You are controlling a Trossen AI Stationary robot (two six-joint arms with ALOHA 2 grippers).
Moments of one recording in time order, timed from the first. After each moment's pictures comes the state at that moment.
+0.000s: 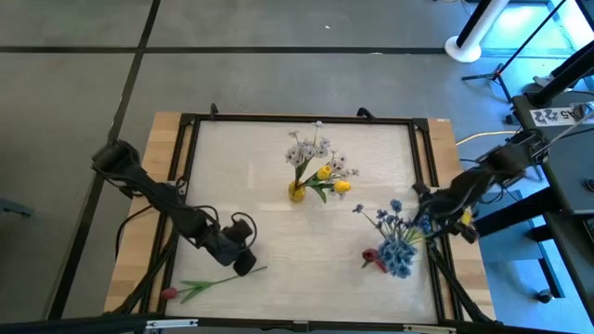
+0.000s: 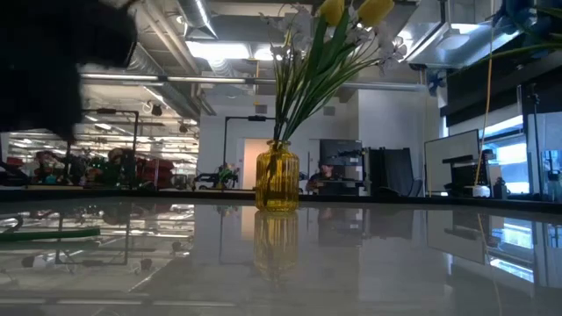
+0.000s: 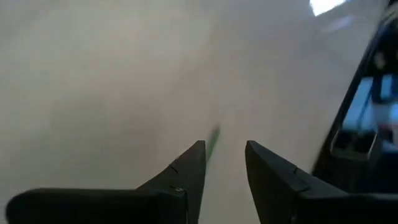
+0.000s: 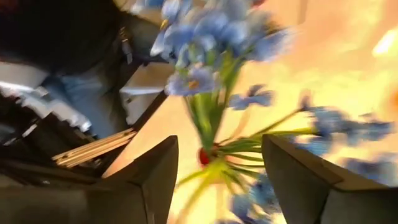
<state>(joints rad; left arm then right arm) -0.60 1.43 0.73 -0.21 -0.27 -1.38 0.56 0.76 1.12 -1.09 -0.22 0.05</state>
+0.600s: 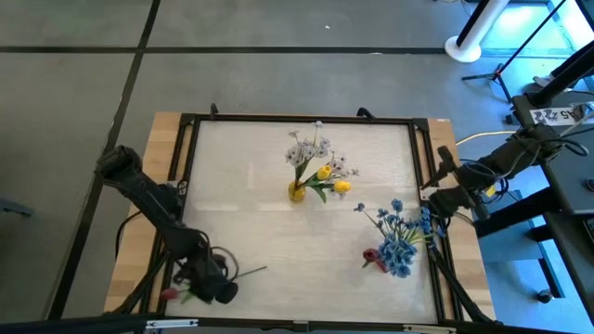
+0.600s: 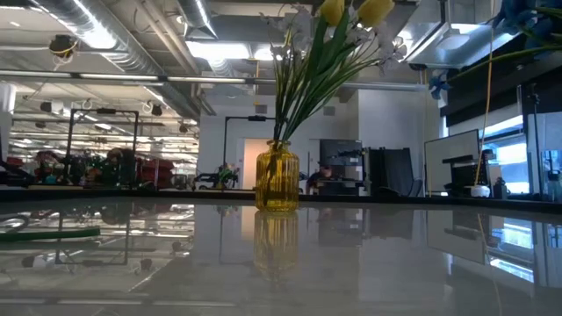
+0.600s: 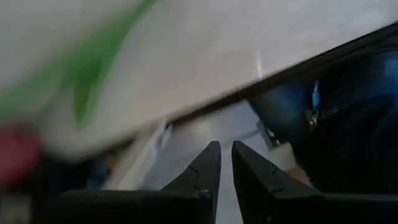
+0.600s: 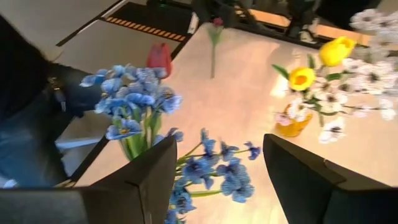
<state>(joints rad) -0.80 1.53 0.89 -0.41 0.35 -2.09 0.56 0.72 1.38 -1.21 0.10 0.05</state>
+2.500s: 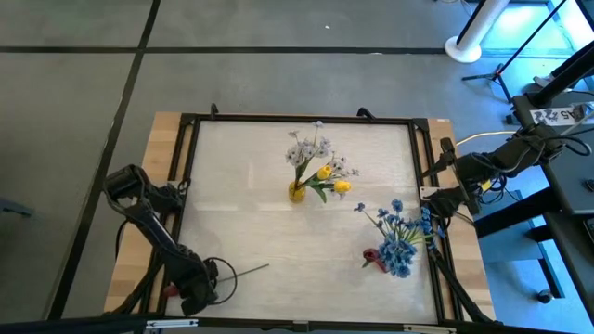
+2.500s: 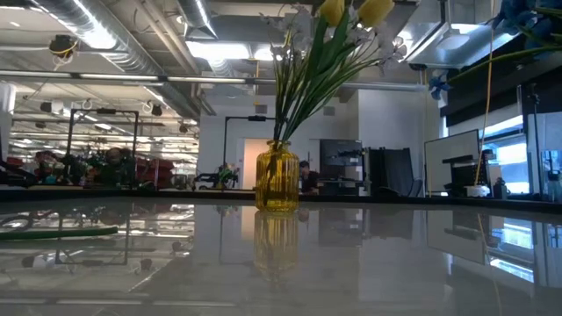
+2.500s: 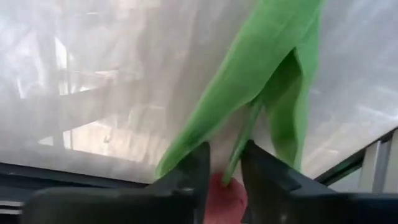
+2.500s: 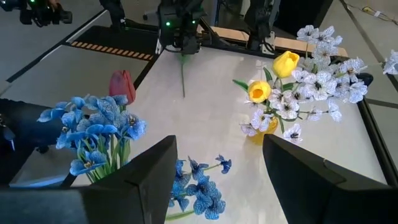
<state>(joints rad) -0.95 1.75 0.91 -0.69 0.41 -1.40 0.56 0.71 1.38 -1.15 0.26 0.10</state>
